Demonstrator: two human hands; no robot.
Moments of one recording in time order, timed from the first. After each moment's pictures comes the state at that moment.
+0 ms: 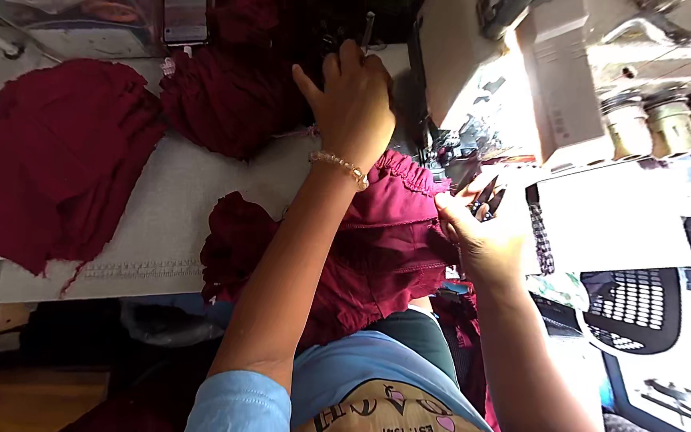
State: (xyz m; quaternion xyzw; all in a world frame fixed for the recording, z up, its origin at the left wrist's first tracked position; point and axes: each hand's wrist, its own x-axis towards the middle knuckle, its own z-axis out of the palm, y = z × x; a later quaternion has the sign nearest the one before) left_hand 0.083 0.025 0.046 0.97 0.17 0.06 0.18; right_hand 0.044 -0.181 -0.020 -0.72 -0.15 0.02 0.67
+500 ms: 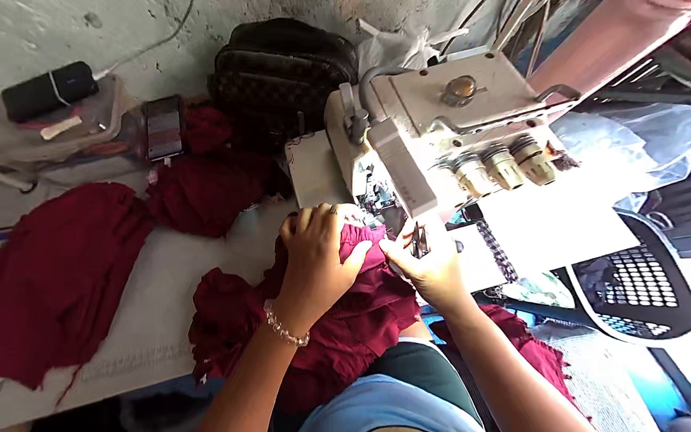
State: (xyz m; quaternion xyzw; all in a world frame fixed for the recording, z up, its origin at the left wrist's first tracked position) left_hand 0.002 -0.002 0.013 0.94 -0.04 0.20 0.26; right_hand 0.047 -0.181 -0.019 -0.70 -0.16 0.02 0.69
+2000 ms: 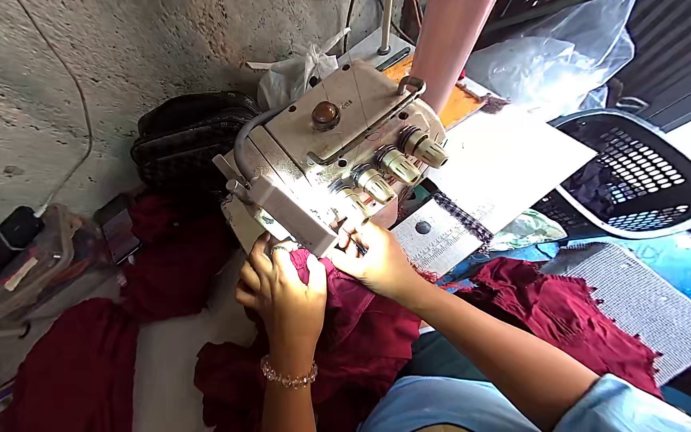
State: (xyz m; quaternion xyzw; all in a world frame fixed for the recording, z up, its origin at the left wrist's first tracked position) left_hand 0.015 -0.033 0.020 0.97 0.12 0.18 0.13; right_hand 0.057 -0.167 -0.023 -0.73 -0.11 0.00 0.67
